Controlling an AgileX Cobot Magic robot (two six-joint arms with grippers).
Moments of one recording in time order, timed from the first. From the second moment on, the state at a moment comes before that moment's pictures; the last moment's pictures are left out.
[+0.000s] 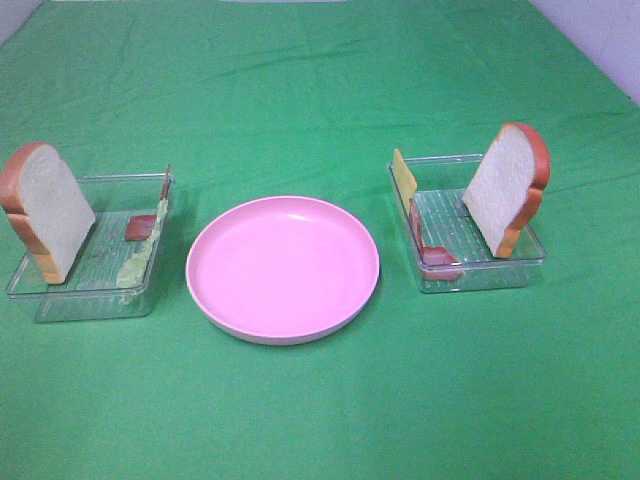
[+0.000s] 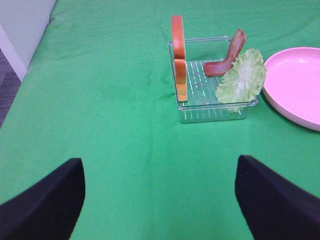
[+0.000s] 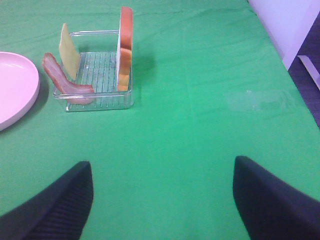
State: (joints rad) left arm 0.00 0.00 -0.50 -0.02 1.05 0.01; right arm -0.04 0.00 -0.51 0.06 1.06 -0.07
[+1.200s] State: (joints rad) left arm 0.00 0.00 -0.50 -0.02 1.05 0.01; right arm -0.04 0.00 -0.51 0.06 1.06 -0.07
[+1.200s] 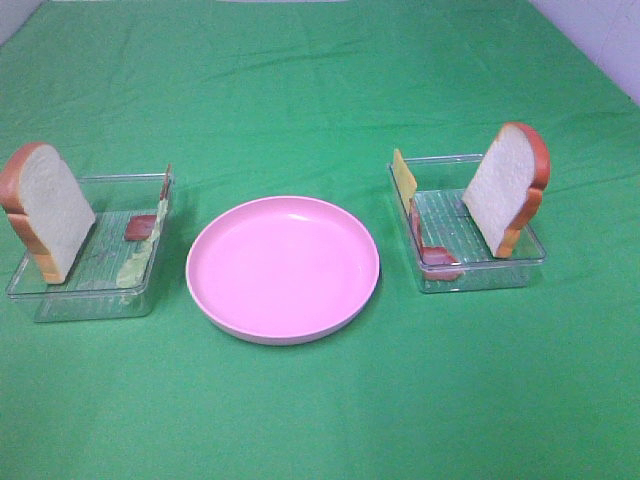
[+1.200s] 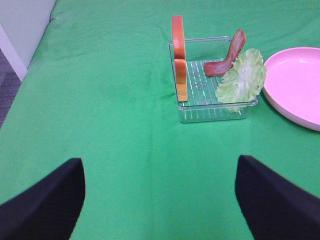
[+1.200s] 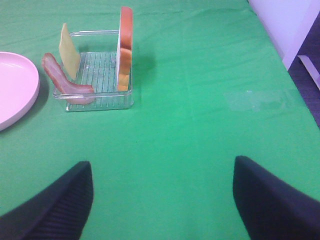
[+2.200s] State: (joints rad) left arm 0.00 0.62 -0.75 -0.02 0.87 0.01; right arm -0.04 0.00 -0.51 0.06 1.06 -0.07
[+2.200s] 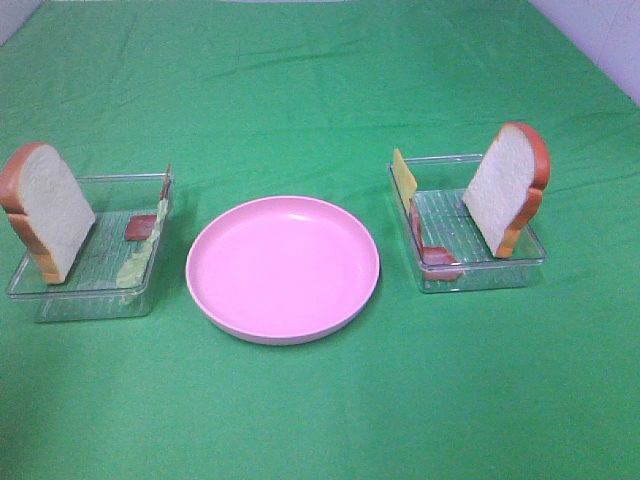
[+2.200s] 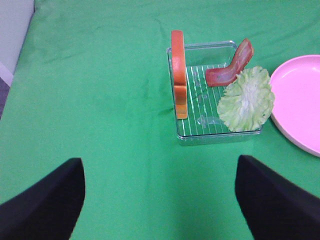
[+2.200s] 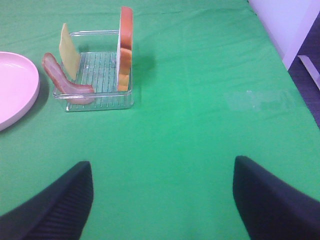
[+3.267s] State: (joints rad) left arm -0.06 1.88 -1.42 -0.06 0.89 0.01; right arm -0.04 0.00 -0.51 0.06 1.06 -0.07
